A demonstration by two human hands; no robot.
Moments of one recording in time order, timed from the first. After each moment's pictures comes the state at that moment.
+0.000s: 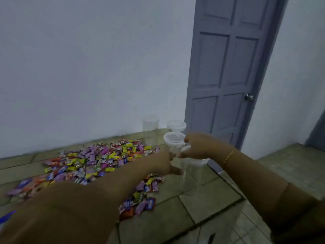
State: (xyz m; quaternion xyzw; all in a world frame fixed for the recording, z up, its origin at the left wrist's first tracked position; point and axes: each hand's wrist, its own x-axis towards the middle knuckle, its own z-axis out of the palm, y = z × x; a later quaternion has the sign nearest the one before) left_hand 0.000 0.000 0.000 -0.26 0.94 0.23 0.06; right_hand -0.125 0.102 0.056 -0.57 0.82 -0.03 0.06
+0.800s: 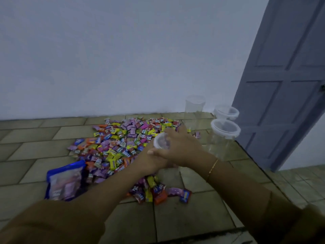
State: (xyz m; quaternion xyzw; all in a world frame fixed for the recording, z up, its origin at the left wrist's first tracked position) left_hand 0.127 -0.043 -0.053 -0.36 0.85 0.35 -0.17; right_hand 0.008 0.019 0.004 -0.67 0.72 -0.14 0.07
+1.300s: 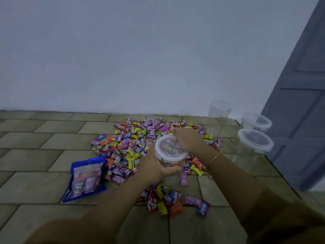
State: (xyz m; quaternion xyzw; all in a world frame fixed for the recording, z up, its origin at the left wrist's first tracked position) left_hand 0.168 -0.040 -0.072 -0.40 0.73 0.39 -0.40; right_hand 0.020 -0.051 0.002 -0.66 0.70 -0.18 0.20
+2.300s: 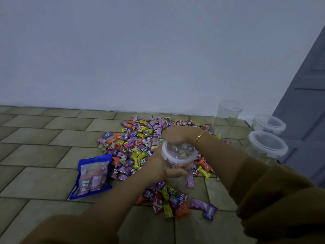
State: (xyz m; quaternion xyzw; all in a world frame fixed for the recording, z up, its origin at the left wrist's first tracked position) left_hand 0.175 -0.056 -0.080 -0.35 0.75 0.44 -0.34; right_hand 0.064 -0.094 0.022 -0.79 0.59 0.06 0.19
